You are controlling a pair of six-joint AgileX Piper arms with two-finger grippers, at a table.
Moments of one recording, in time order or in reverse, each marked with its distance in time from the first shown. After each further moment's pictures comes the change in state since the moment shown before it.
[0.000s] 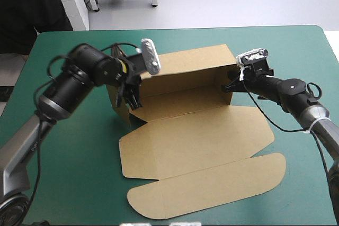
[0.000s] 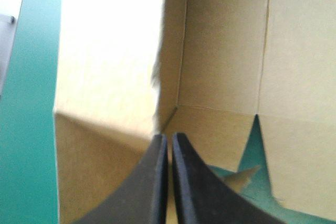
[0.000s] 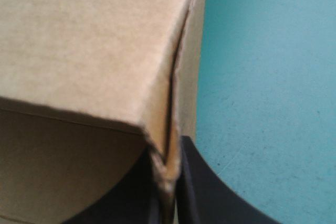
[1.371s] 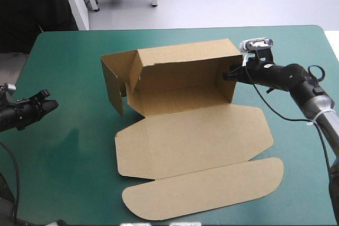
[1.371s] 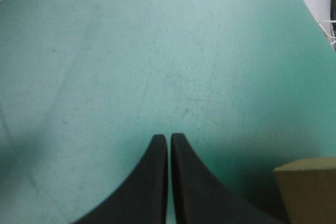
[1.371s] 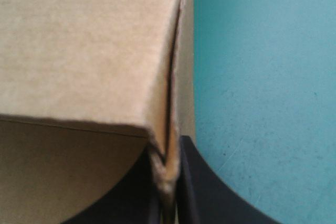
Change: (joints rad) left arm 1.267 0.003 0.753 -1.242 -0.245 0.079; right arm -0.006 0.001 -0.172 -0.474 0.136 0.636
